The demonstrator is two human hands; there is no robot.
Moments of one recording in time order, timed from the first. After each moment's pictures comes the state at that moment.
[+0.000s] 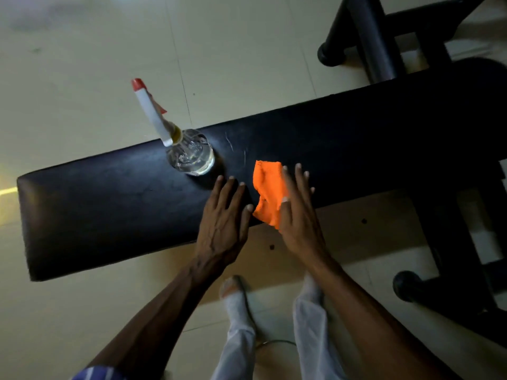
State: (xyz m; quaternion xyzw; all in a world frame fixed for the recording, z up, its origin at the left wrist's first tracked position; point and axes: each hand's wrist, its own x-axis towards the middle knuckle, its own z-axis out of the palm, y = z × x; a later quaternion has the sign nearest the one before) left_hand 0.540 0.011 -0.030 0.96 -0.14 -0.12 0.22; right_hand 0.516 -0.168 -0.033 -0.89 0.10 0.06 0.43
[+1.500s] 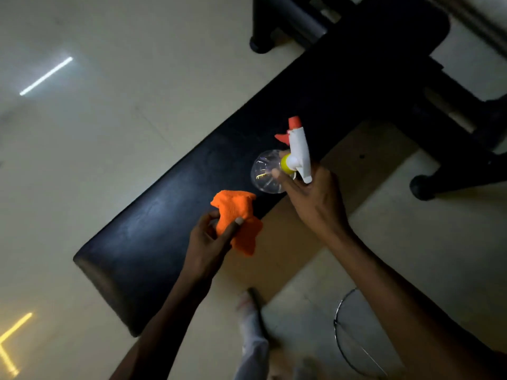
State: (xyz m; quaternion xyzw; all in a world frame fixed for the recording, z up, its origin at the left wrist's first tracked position) left_hand 0.543 0.191 0.030 0.73 0.06 -0.37 0.58; right_hand 0.480 -0.018 0.060 -0.79 0.33 -0.17 0.49
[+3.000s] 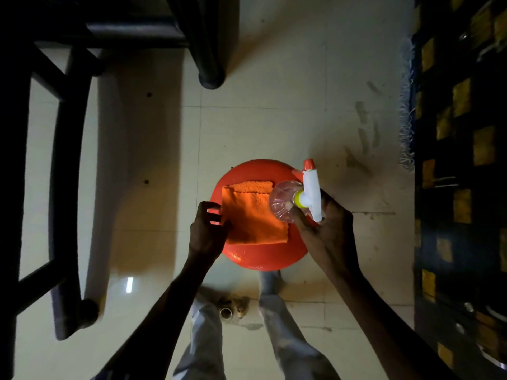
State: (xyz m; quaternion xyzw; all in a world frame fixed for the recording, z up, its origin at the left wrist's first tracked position) left_hand 0.027 0.009 0.010 0.79 -0.31 -0.49 0.19; right_hand -0.202 -0.025 0.078 -0.60 0.68 -0.25 0.34
